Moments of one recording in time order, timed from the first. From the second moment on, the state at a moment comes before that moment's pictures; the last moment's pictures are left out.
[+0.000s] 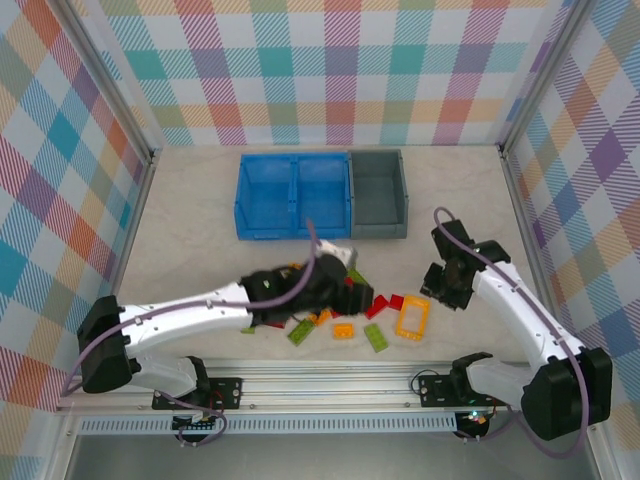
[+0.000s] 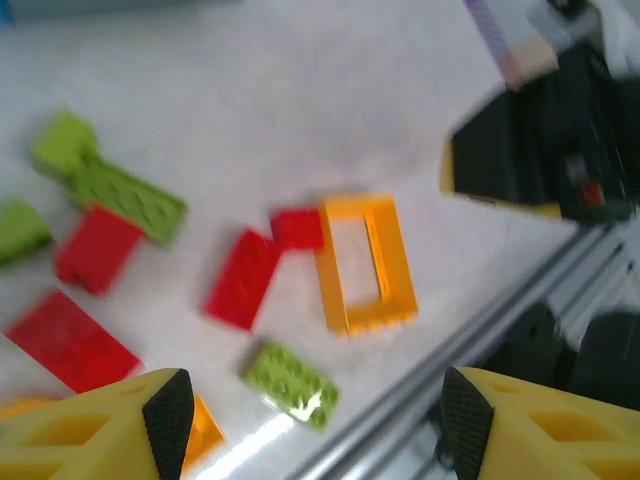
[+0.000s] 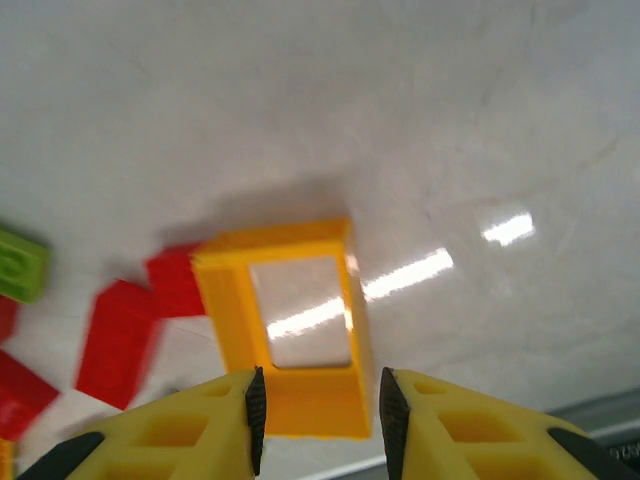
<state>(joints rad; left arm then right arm) -1.20 1.36 1.05 -0.41 -0.14 -0.77 0.30 1.12 0.85 -1.14 -0.02 0.79</state>
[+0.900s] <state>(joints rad) -1.41 1.42 1.03 -0.32 -0.40 -0.88 0.33 1.26 0.66 -0.93 -0.06 0.83</state>
